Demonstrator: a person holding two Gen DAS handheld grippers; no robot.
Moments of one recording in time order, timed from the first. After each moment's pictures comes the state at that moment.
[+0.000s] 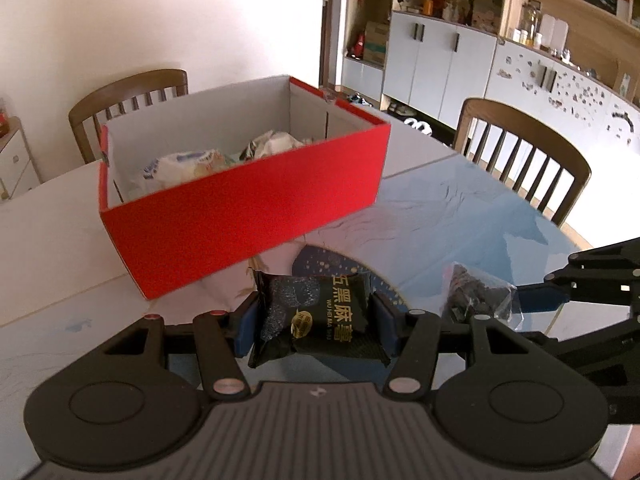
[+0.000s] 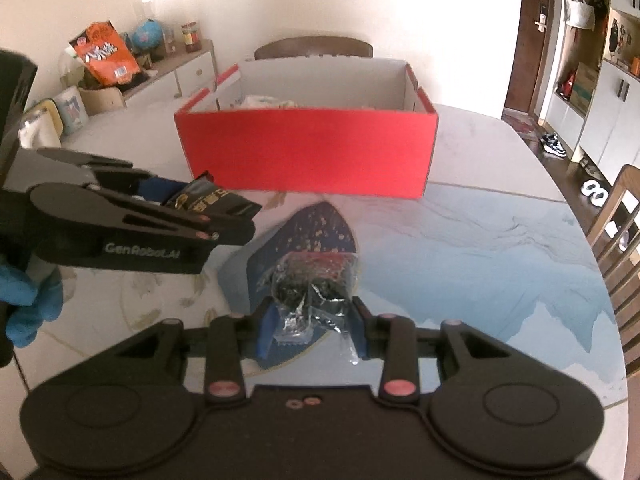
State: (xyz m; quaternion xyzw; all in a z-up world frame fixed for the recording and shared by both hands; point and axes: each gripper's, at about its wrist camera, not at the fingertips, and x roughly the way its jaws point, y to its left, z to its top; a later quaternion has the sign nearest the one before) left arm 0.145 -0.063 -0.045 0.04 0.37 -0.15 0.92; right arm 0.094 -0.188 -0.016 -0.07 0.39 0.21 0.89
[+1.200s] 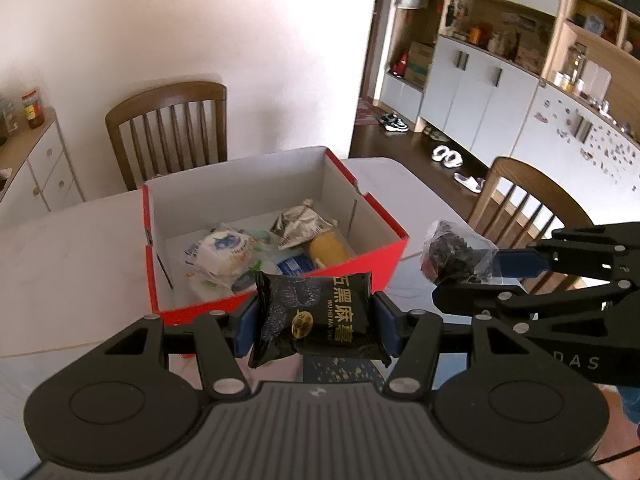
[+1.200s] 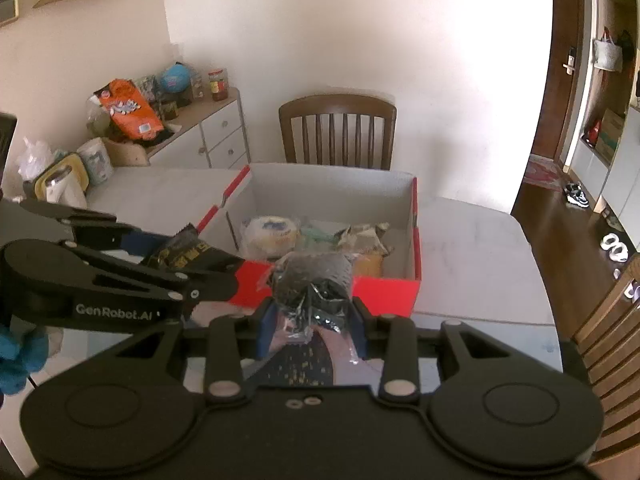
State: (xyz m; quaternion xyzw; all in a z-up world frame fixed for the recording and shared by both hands) left arm 0.191 -0.063 0.060 -0.01 0.38 -0.09 0.92; right arm 0.175 -0.186 0.090 -0.08 0.35 0.25 0.90
